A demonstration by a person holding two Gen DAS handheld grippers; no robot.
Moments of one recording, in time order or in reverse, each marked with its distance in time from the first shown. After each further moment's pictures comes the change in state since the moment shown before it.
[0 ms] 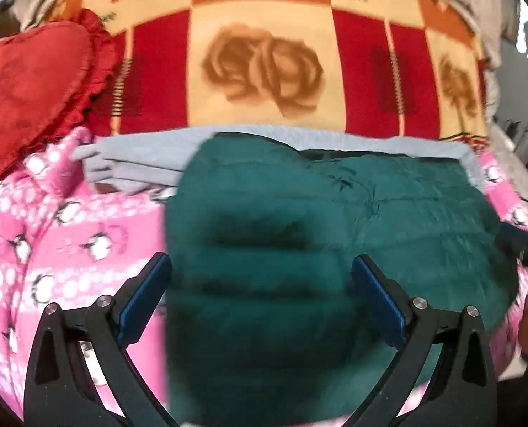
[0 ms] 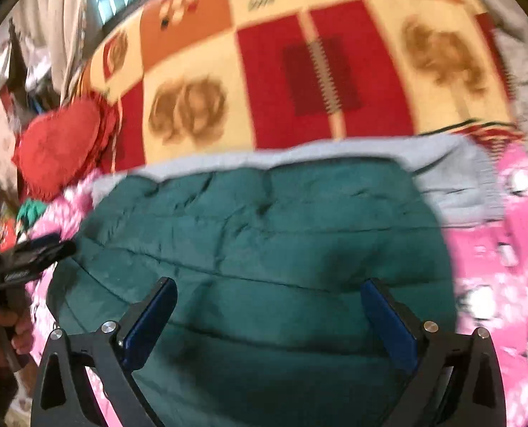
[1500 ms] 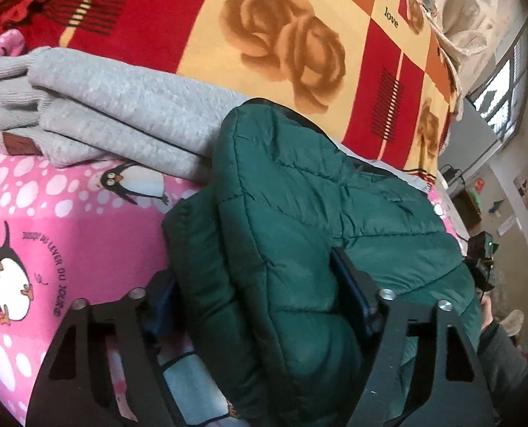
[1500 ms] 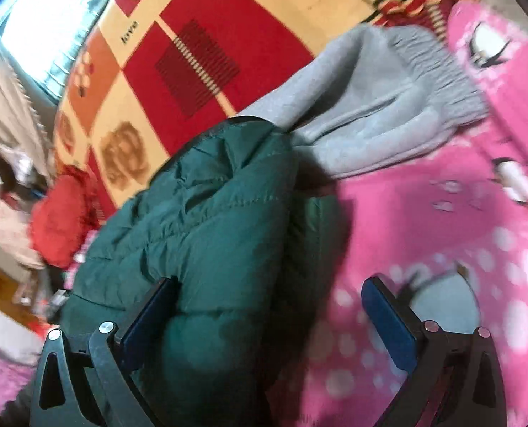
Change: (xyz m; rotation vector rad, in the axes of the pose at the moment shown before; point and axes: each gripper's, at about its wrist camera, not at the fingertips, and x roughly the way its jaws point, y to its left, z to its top) left arm 0.127 0.094 0.017 -0.183 0.076 -0.441; right arm 0.081 -0.155 -0.010 0.338 0.121 0.312
